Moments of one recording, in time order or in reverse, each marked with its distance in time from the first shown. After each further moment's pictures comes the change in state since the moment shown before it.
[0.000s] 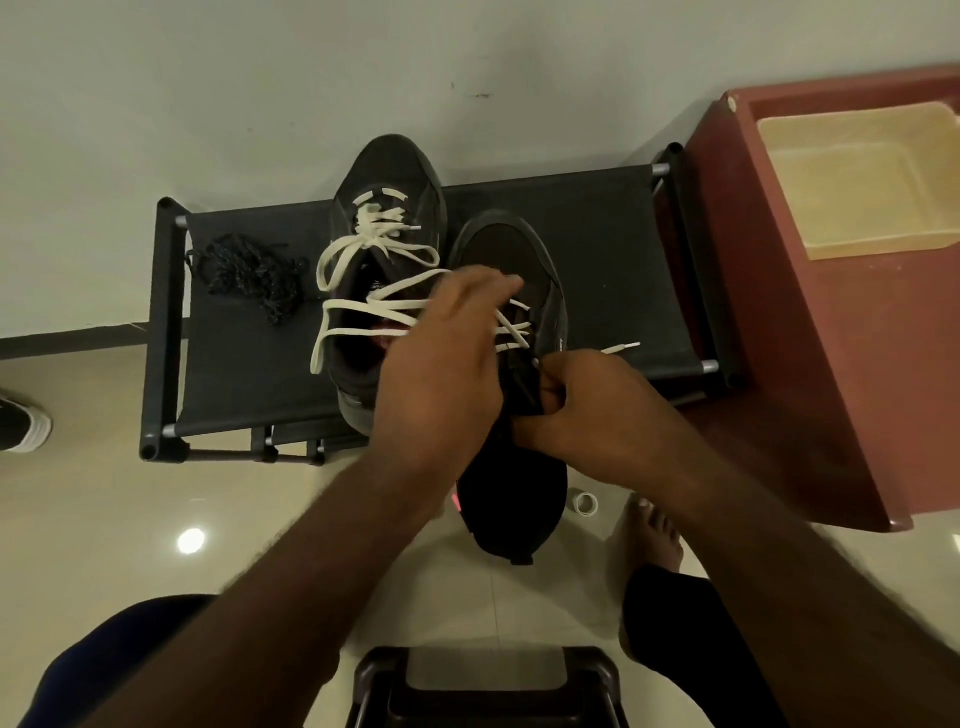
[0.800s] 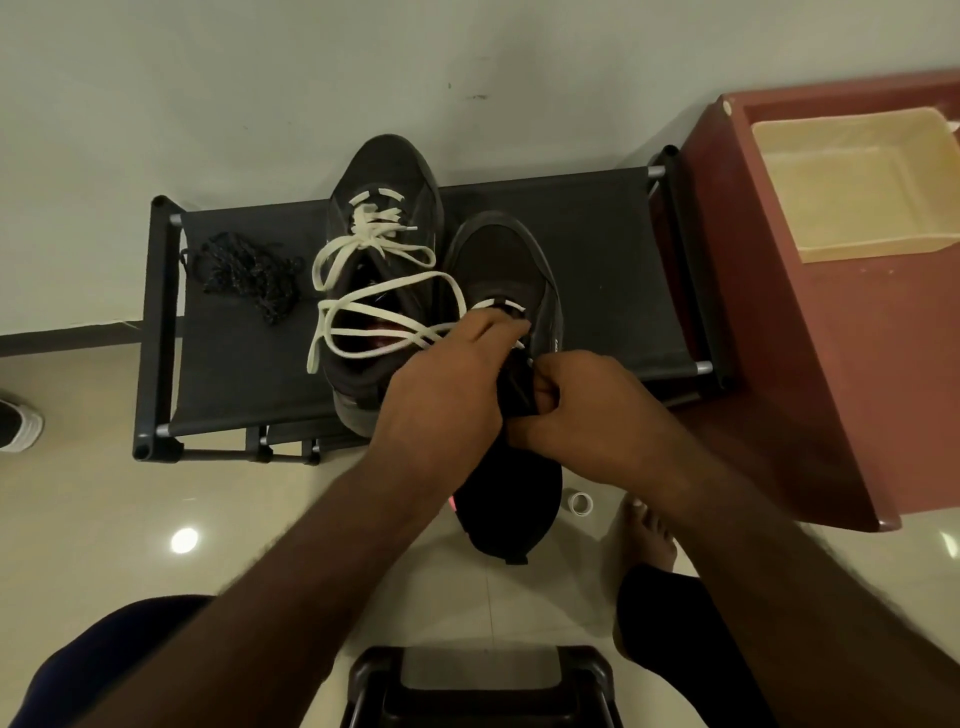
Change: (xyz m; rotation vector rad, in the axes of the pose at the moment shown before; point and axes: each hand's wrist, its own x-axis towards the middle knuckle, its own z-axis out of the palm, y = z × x) left_hand -0.002 -0.003 0.008 0.137 -0.220 0.028; right_hand 0.000 0.001 -0.001 0.001 -0.012 -0.002
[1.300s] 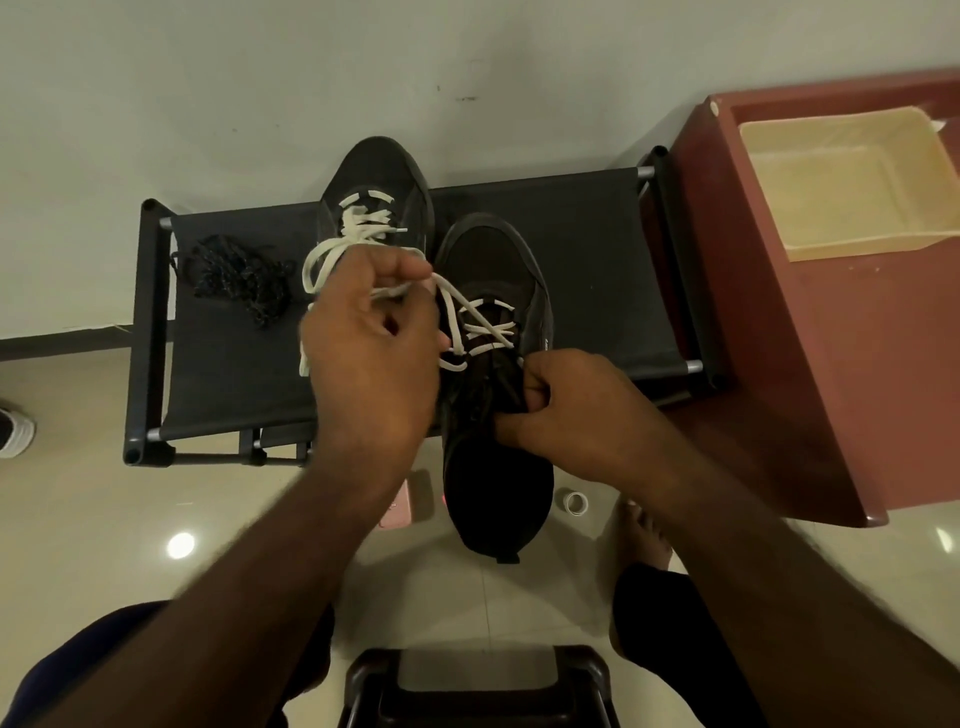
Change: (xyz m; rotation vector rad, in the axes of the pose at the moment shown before) left_hand 0.004 0.006 -0.031 -0.654 0.545 -0.314; right_hand -0.002 -0.005 -0.004 -0.017 0.000 0.018
